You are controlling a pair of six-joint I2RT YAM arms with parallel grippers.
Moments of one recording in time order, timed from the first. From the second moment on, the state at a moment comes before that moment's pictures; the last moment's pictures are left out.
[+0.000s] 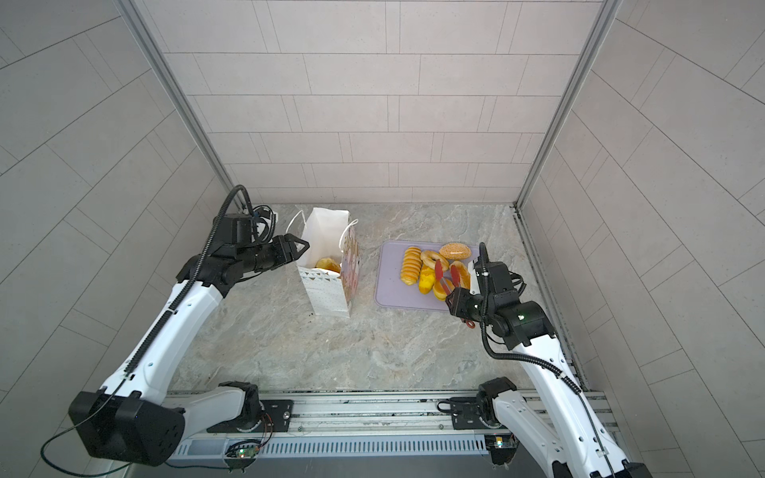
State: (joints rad) left arm -0.13 1.20 1.18 -0.65 0.43 -0.49; right arm 0.21 0.82 0.91 -0.98 -0.16 0.49
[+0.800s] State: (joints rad) left arm -0.13 1.20 1.16 -0.64 0.46 -0.49; right arm 0.12 0.70 0.77 -1.03 -0.21 0.58
